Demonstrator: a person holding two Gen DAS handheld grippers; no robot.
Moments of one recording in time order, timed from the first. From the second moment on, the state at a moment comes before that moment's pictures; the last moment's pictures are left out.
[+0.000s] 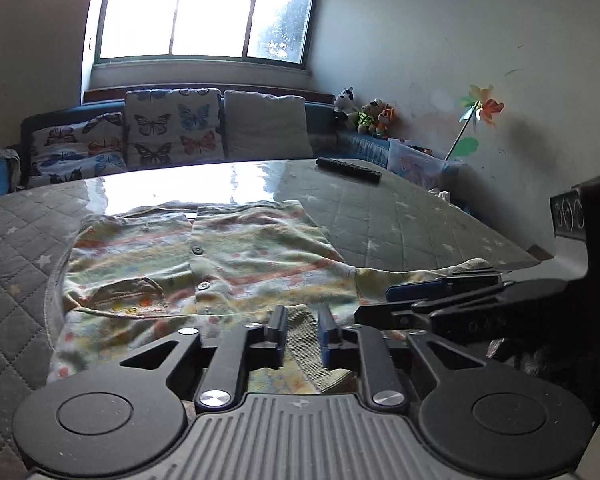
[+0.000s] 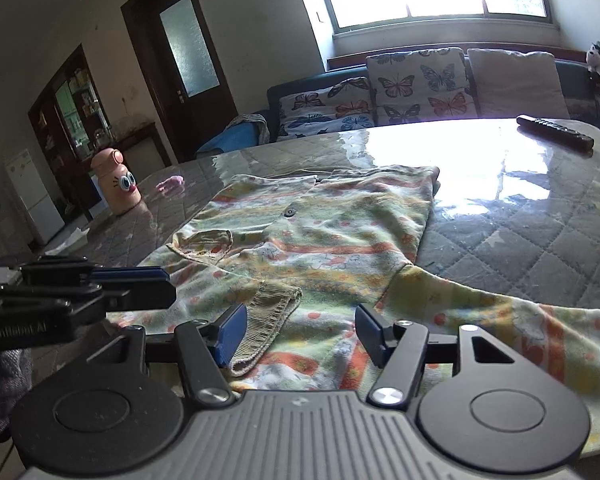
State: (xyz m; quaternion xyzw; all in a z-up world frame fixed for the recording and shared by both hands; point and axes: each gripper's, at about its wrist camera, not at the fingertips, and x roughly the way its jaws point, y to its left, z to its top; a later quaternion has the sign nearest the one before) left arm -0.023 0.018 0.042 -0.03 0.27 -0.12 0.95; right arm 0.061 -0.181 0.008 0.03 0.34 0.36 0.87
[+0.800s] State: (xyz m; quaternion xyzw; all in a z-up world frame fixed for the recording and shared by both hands) left arm 0.026 0.133 -0.001 0.00 0.34 0.05 0.94; right arm 0.081 -0.125 -0.009 -0.02 0.35 0.36 0.86
